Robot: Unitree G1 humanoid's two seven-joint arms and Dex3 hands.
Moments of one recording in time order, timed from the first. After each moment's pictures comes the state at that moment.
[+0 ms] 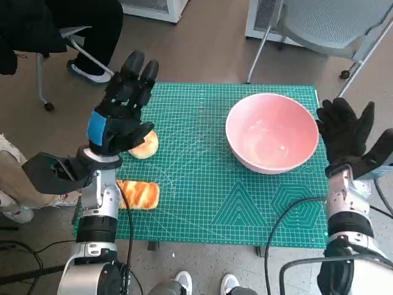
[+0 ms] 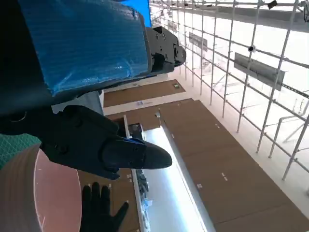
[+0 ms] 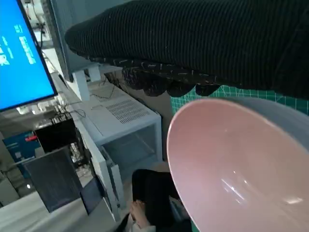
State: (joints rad) left arm -0.65 0.16 0.28 0.60 -0.45 -0.52 -0.76; right arm -0.90 -0.32 -0.46 1.33 0.25 -0.29 0.24
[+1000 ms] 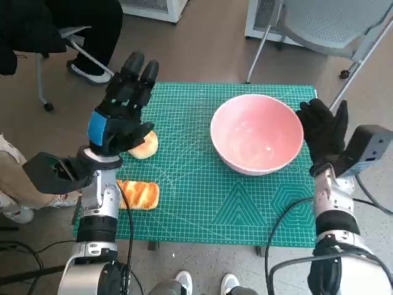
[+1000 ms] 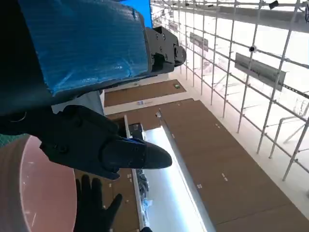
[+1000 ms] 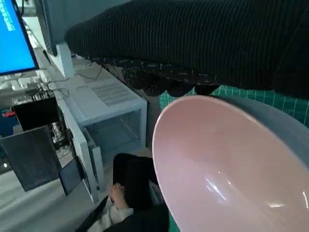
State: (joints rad) left arm -0.65 0.16 0.28 0.61 -0.45 -0.52 -0.75; right arm -0.91 -0.26 -0.42 1.33 0.19 -0.29 0.25
